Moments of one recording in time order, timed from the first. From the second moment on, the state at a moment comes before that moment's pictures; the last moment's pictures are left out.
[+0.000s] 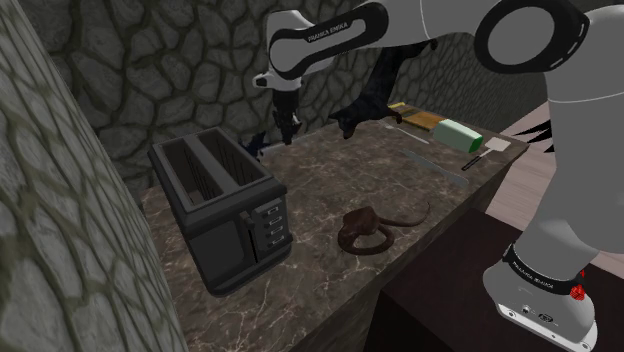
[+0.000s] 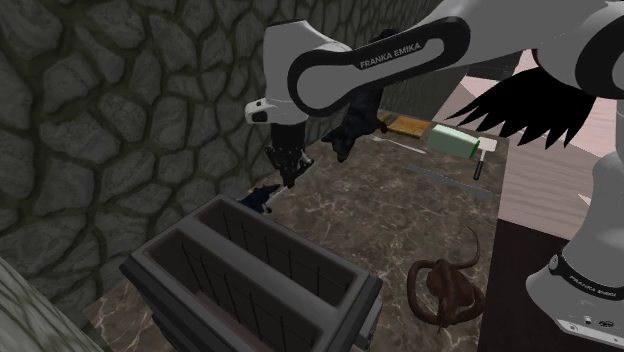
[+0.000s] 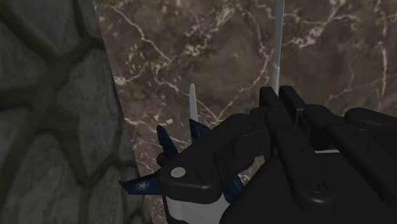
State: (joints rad) arm 0.25 0.49 0.02 -1.44 0.04 1.95 -1.23
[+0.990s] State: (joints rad) arm 0.19 0.16 0.00 -1.82 0.05 1.99 -1.31
